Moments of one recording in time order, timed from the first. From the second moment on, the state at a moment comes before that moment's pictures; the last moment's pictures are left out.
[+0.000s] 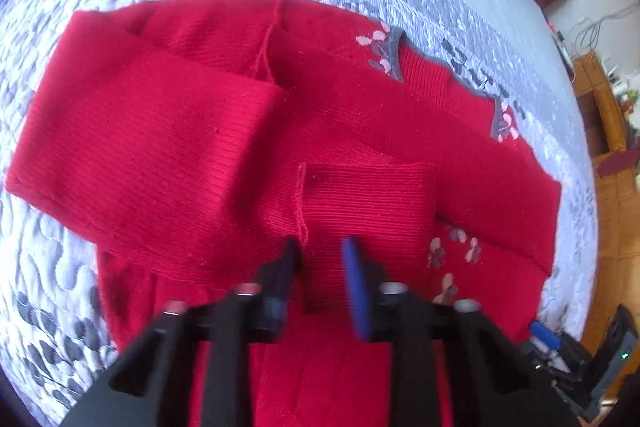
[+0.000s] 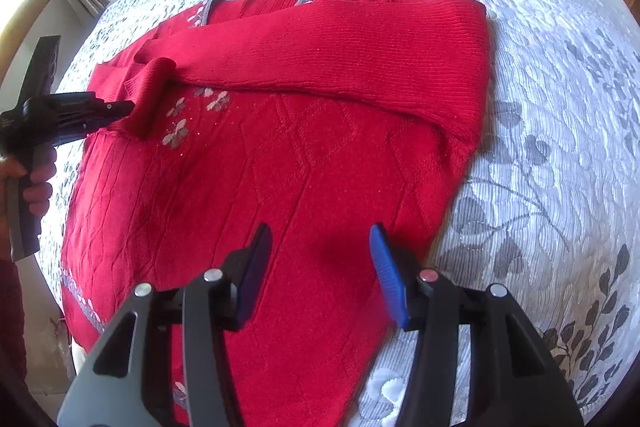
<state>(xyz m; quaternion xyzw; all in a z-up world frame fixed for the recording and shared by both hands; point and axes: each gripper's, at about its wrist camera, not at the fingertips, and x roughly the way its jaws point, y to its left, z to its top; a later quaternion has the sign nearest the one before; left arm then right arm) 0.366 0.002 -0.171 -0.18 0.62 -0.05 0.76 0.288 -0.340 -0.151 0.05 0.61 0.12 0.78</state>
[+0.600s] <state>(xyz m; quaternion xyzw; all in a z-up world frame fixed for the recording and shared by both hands) 0.353 -0.099 -0.127 -0.17 0.60 -0.23 0.75 0.286 -0.357 -0.144 0.07 0.60 0.11 0.79</state>
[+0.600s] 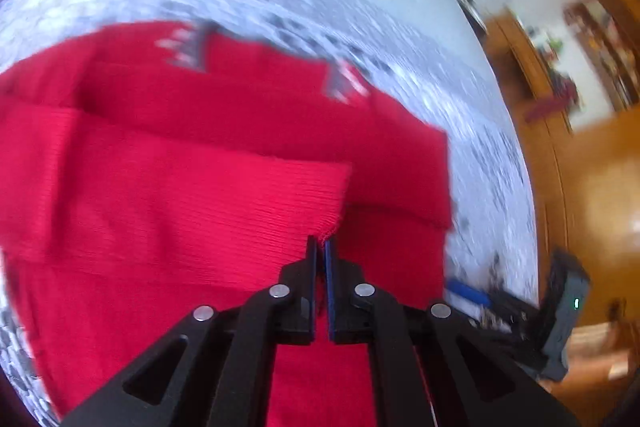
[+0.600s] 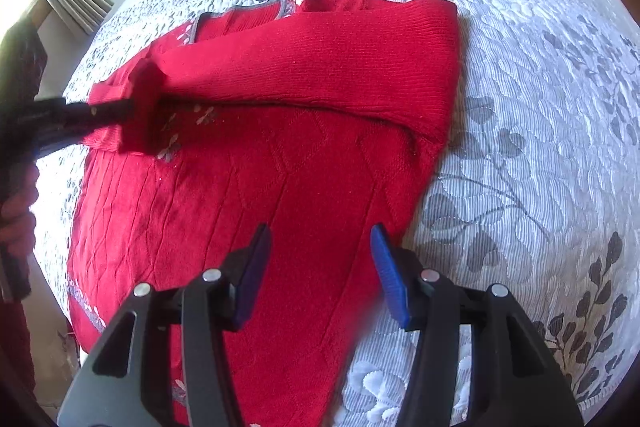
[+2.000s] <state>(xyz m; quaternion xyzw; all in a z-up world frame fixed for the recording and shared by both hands) 0.370 0.135 -0.134 -0.09 0.54 0.12 0.83 0.406 -0.313 -0.087 0.11 0.59 0.19 0.78</state>
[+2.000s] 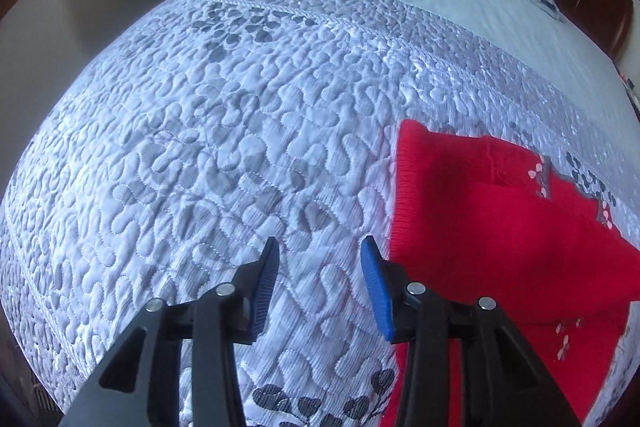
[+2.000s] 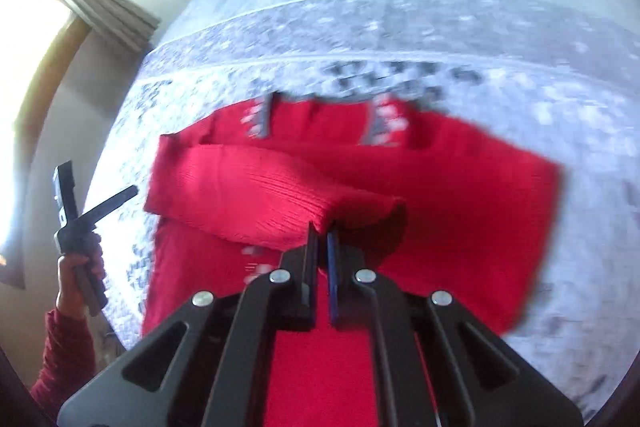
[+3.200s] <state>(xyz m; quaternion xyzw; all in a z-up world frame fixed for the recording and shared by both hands) 0.359 0.082 -0.136 -0.08 0.55 0.04 0.83 0.399 -0.288 -0.110 0.14 0.60 0.22 0.76</state>
